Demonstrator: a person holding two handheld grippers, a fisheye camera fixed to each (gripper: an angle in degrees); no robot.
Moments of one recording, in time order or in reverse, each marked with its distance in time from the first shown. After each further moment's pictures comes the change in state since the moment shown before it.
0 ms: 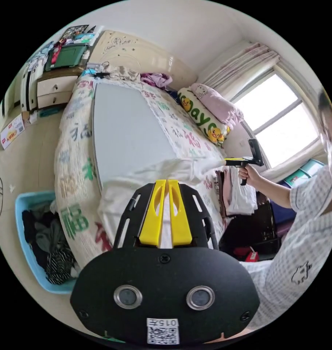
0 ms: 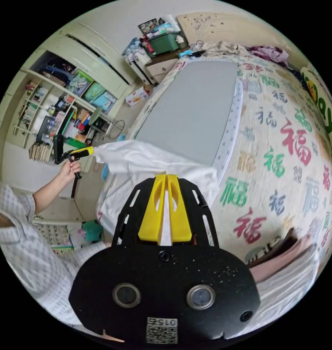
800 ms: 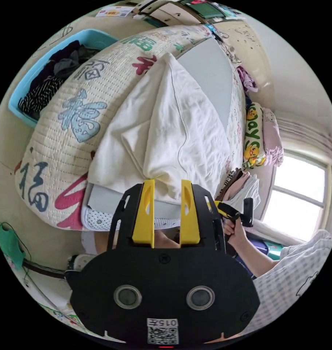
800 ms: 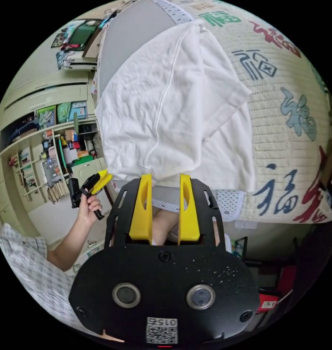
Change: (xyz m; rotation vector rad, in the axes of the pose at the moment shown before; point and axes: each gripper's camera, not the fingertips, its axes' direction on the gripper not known) left arm -0.041 0.267 0.072 -0.040 0.079 -0.807; right arm -0.051 0.214 0.027 -0.199 -0.305 0.581
